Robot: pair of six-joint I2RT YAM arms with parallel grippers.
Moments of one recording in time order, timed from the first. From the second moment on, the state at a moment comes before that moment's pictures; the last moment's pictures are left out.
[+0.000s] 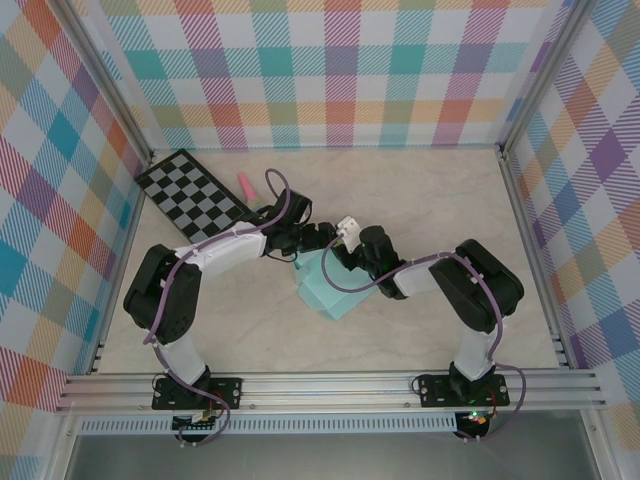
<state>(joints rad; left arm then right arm) -0.59 1.75 1.20 -0.40 0.14 -0.68 0.65 1.82 0.70 0.66 0.00 -0.16</state>
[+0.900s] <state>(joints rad) -0.58 1.75 1.20 -0.40 0.12 -0.71 0.65 1.96 0.73 0.71 0.03 -0.07</state>
